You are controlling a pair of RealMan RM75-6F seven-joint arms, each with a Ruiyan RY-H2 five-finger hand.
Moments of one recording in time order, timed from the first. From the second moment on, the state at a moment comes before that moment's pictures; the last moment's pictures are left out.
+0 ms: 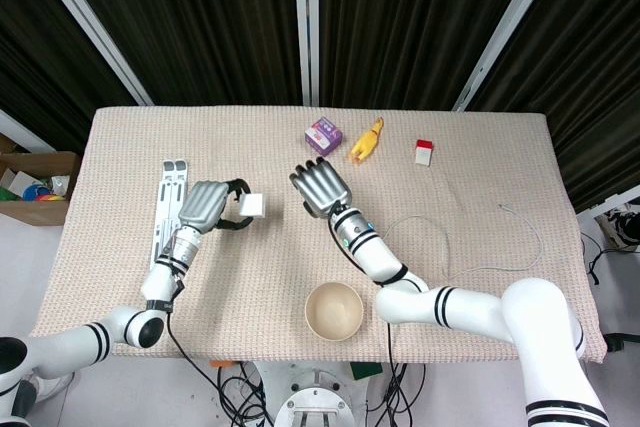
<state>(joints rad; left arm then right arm) -0.69 -1.64 -0.22 -1.25 1.20 0.98 -0.01 1.18 -1.80 0.29 -1.20 -0.84 0.82 -0.66</state>
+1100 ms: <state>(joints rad) -0.68 -1.64 -0.21 -1.24 1.20 0.96 -0.01 1.21 -1.98 0.19 -0.89 -0.79 0.71 -0.74</state>
